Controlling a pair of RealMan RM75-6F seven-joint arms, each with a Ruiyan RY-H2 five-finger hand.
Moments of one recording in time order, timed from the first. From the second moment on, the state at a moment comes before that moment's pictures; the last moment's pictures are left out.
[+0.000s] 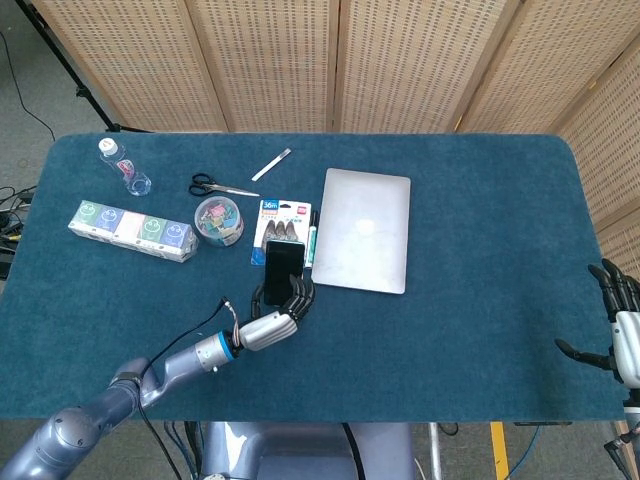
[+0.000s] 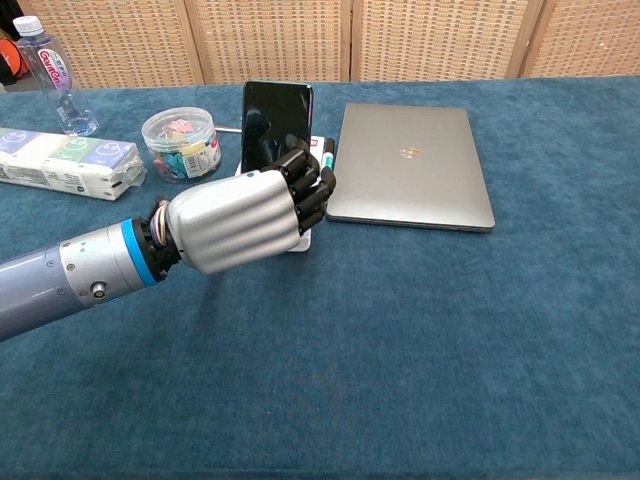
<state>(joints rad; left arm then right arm) -0.82 -2.03 0.09 -0.51 1.94 1.37 1.07 0.09 -1.01 0.14 -1.65 -1.40 1.43 0.25</state>
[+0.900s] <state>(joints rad) -0.82 -2.08 0.10 -0.44 1.90 1.37 1.07 0.09 -1.01 0.13 -1.65 -1.40 1.42 0.27</state>
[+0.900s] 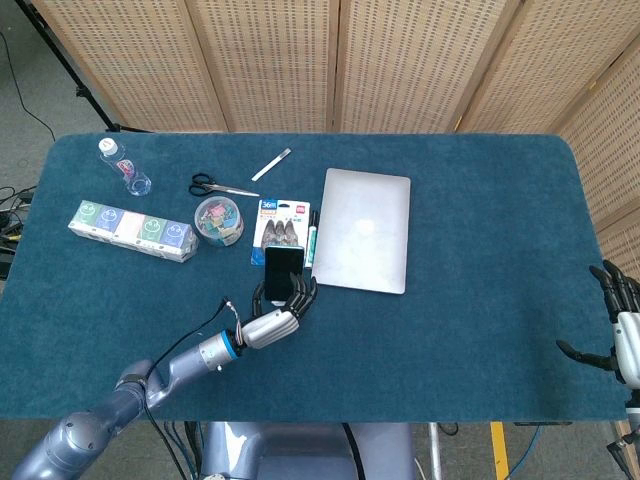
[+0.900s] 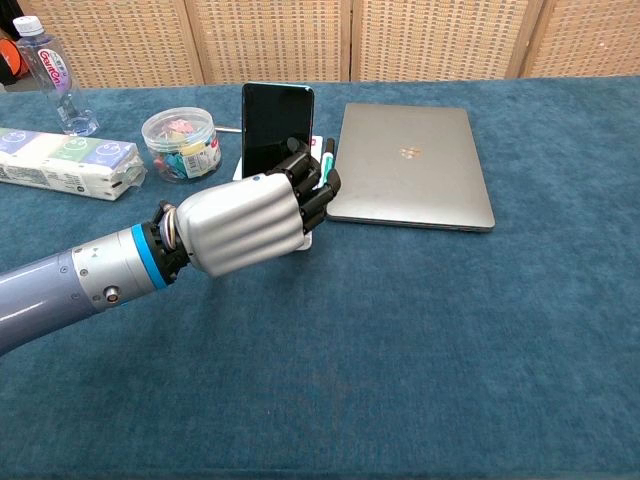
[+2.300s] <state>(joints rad) -0.64 -1.69 0.15 -0.99 1.89 1.64 0.87 0.09 -1.00 0.11 -1.65 -1.42 1.42 0.26</state>
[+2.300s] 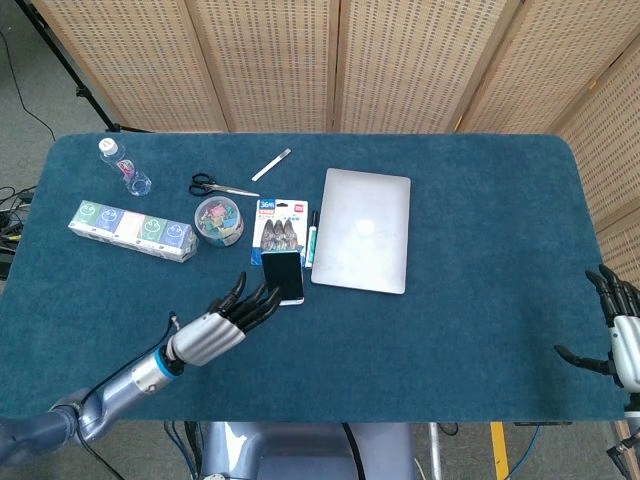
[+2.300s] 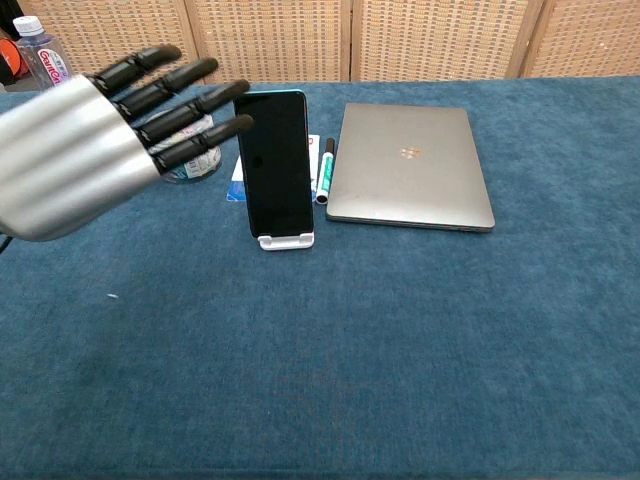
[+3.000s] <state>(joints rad) -0.30 -1.38 0.03 -1.39 1.39 1.64 -0.05 0.09 -1.04 0.11 -1.67 -1.44 1.44 0.13</state>
